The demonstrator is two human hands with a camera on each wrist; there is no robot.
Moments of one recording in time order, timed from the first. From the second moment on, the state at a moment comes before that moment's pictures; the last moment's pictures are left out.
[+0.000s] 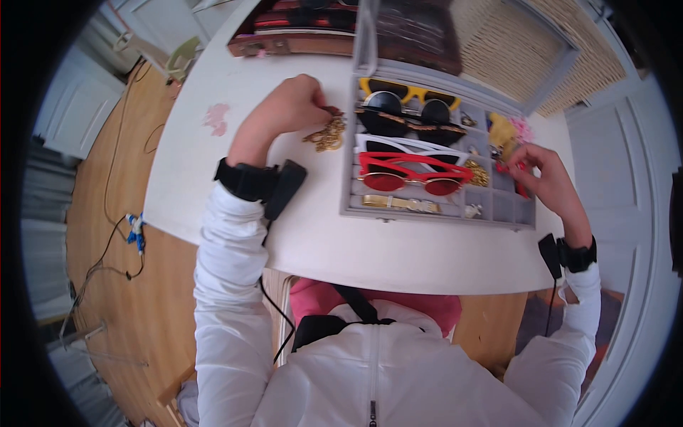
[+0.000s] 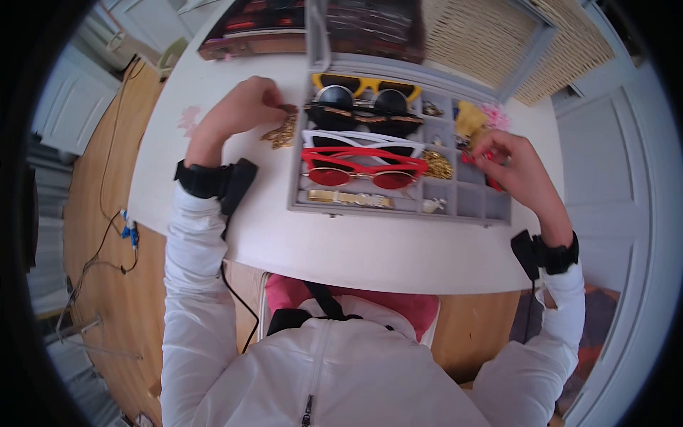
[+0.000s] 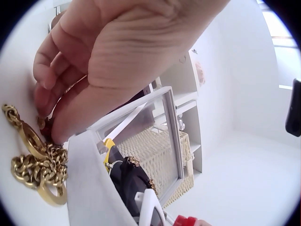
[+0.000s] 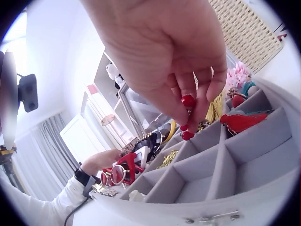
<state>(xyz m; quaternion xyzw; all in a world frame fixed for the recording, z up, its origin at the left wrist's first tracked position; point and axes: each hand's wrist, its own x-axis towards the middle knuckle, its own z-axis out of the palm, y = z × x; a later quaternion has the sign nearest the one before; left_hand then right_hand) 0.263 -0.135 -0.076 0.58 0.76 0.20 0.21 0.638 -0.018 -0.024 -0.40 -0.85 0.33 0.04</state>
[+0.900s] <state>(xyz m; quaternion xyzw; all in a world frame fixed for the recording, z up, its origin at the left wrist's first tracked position) 0.322 -0.158 -0.033 0.64 0.39 0.57 0.32 0.508 -0.075 0.018 -0.18 -0.72 0.67 0.09</state>
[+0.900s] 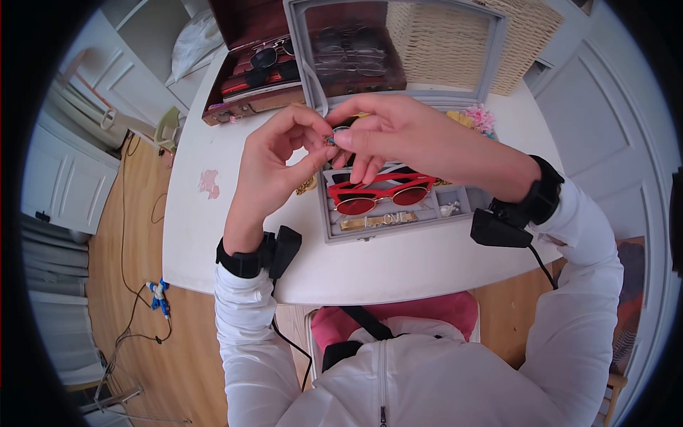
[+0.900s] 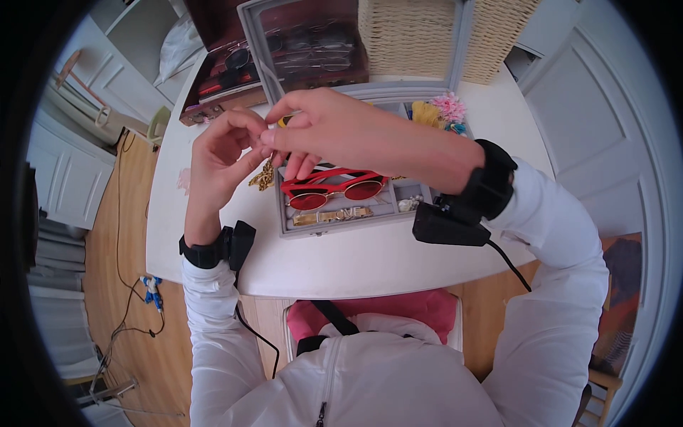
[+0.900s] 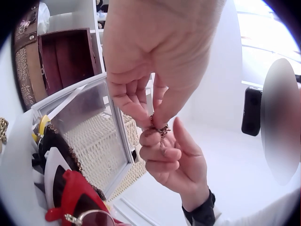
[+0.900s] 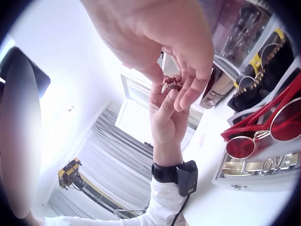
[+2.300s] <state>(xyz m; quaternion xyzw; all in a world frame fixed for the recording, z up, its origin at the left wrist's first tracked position) 0.258 -0.149 -0.063 0.63 0.71 0.20 0.25 0.653 -0.052 0.007 -0.34 -0.87 0.34 0.11</state>
